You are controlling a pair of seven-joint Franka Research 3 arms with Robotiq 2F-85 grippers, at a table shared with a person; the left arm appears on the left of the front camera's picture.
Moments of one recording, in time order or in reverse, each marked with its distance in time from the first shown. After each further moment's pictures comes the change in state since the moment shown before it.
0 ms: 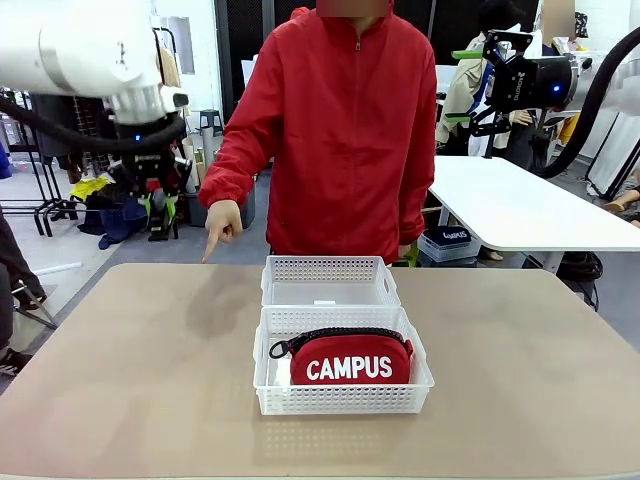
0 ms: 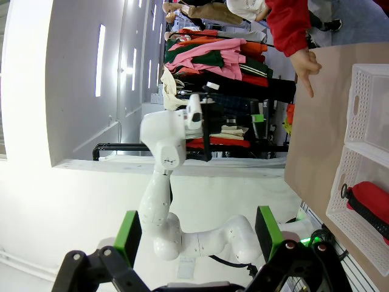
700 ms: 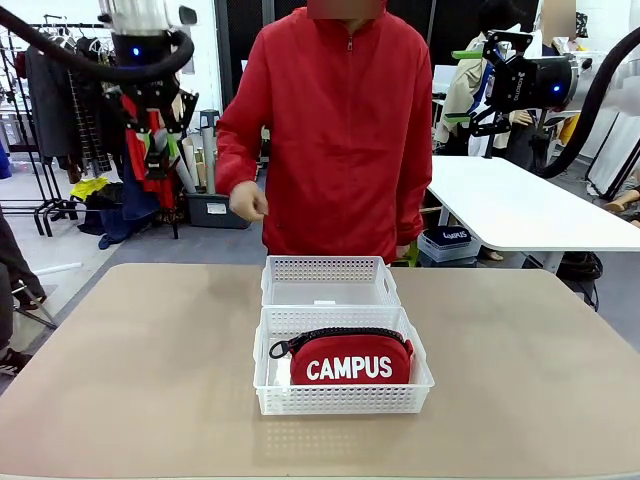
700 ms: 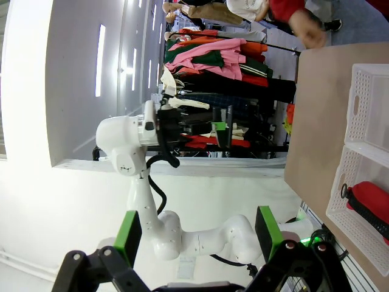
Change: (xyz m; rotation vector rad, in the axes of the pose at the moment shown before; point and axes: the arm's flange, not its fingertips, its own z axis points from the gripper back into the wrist) left arm -0.004 -0.028 0.118 0.016 0.035 -0.056; right arm 0.000 0.000 0.000 0.000 0.000 0.000
